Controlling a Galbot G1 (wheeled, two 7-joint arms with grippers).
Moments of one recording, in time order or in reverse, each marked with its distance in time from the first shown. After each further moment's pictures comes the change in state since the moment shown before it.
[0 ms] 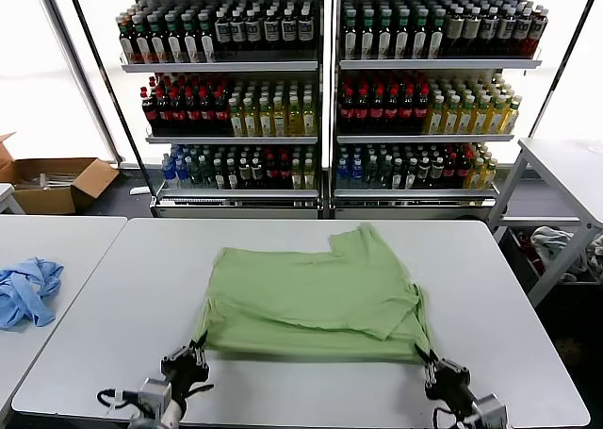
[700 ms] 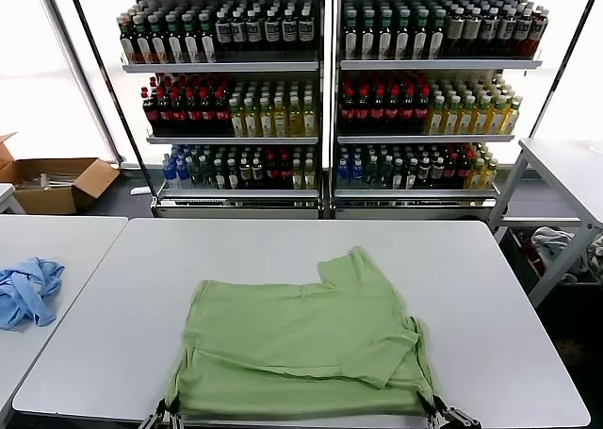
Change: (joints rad) left arm 0.322 -0.018 0.016 -0.111 0.178 -0.086 -0.268; right arm -0.236 0.018 0.062 0.118 -0.083 0.032 0.046
